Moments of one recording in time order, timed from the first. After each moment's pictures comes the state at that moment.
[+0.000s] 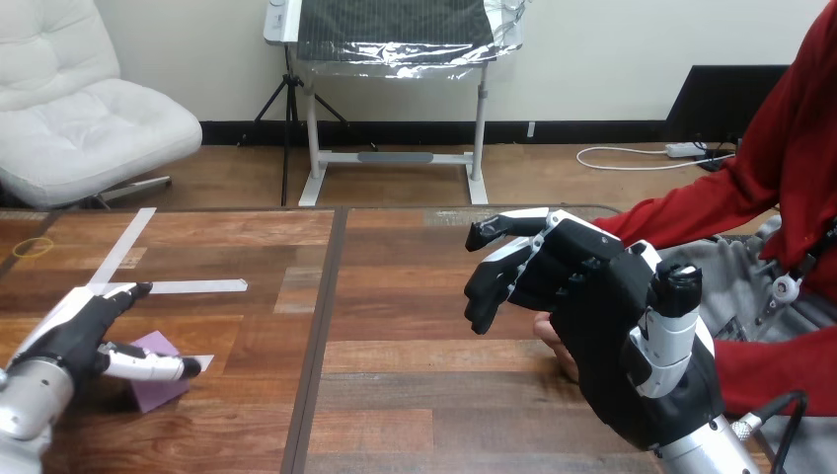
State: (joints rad) left arm -0.28 0.63 -0.01 0.58 0.35 0.12 -0.27; right arm 0.22 -0.16 0.06 -0.29 0.41 -0.24 0.53
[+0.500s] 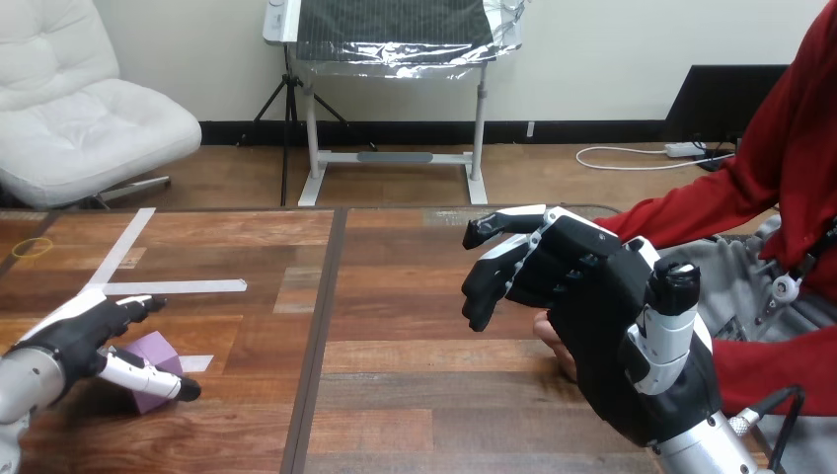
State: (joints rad) left arm -0.31 0.70 -0.06 0.58 0.37 0.10 -0.42; right arm 0.21 -0.15 0.06 -0.28 0.41 -0.25 0.54
